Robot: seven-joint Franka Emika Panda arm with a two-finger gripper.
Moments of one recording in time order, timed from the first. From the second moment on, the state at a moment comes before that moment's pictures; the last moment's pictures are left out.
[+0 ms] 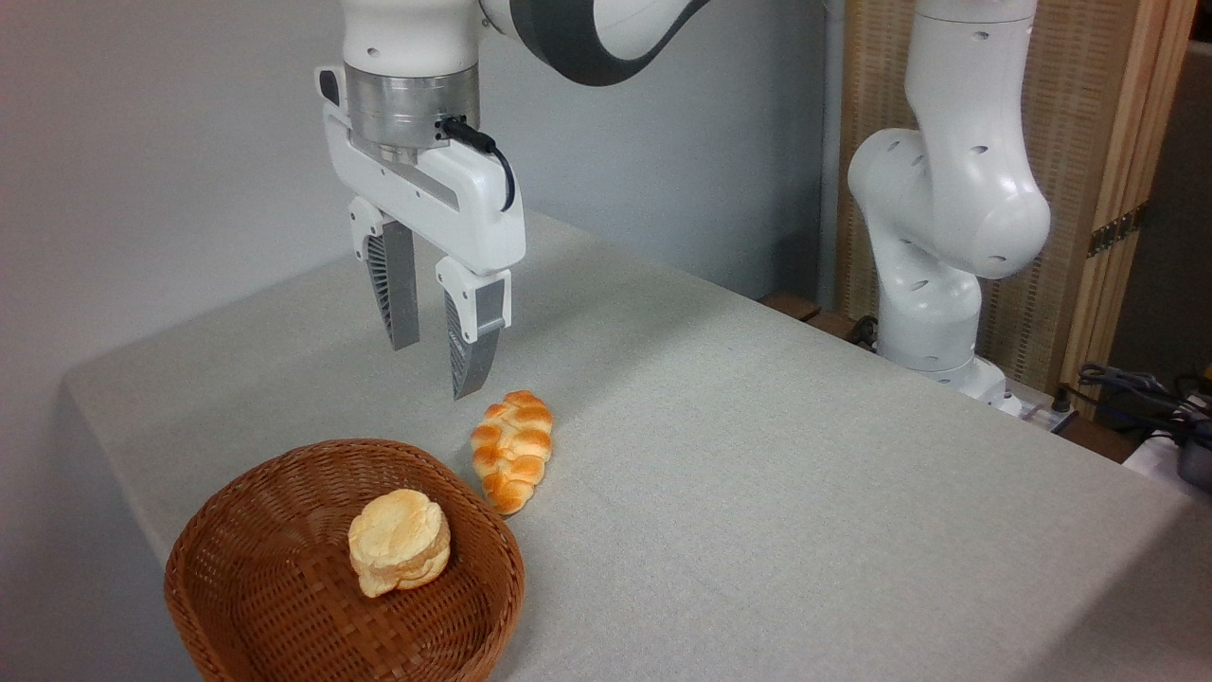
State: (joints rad) arm -0.32 -0.07 0.20 -1.84 -0.12 1.91 0.62
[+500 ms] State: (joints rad) arm -0.32 -0.06 0.20 -1.81 -0.12 1.91 0.62
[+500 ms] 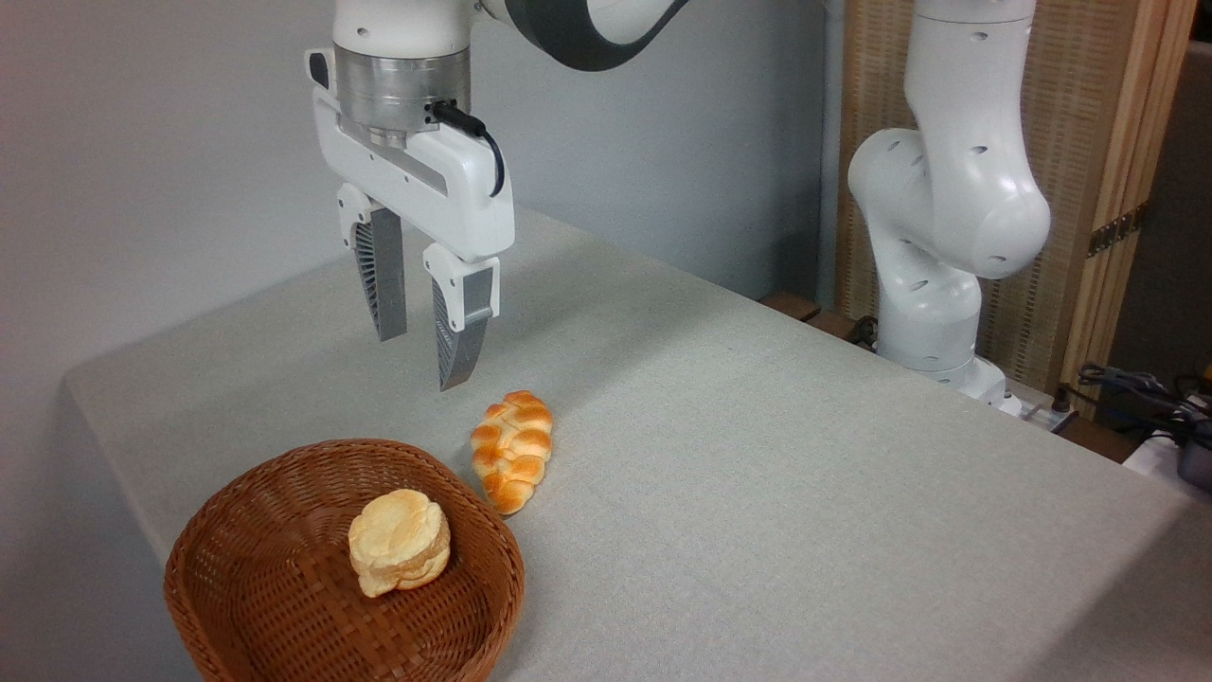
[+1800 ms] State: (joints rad) arm -0.33 -0.02 0.16 -1.80 -0.10 1.73 0.62
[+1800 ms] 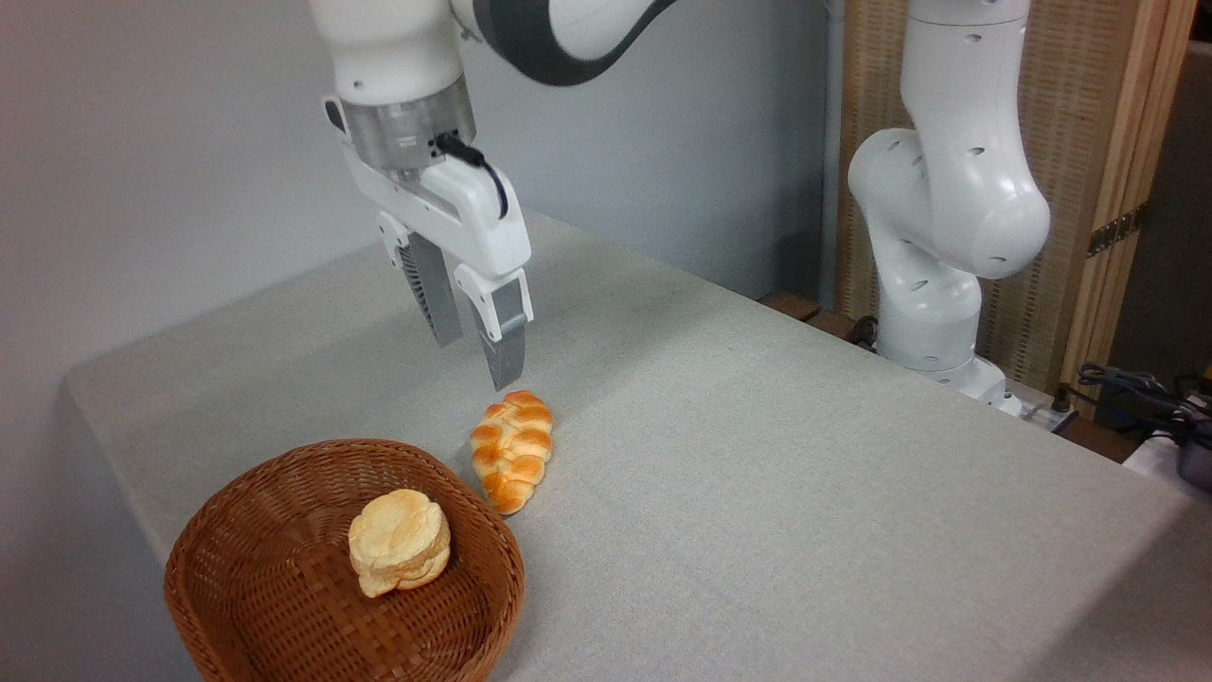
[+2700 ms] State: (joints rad) arm -0.38 -0.02 0.15 -2.13 -0.09 2.08 0.32
